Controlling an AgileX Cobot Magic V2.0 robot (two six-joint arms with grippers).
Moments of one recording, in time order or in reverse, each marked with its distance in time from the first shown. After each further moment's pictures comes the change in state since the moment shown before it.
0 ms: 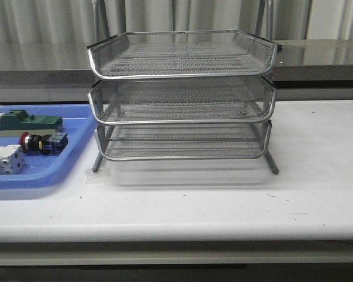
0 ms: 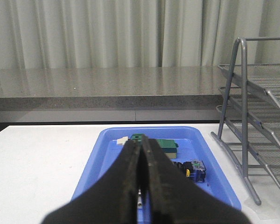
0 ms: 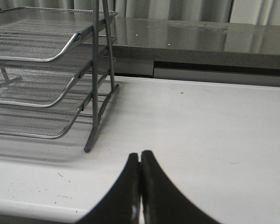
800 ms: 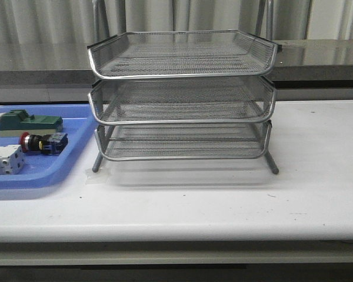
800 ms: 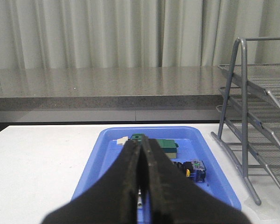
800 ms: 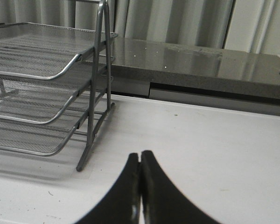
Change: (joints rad) left arm 0.000 0.000 0.000 0.000 0.000 0.000; right arm 0.000 0.000 0.000 -0.049 -0.079 -0.016
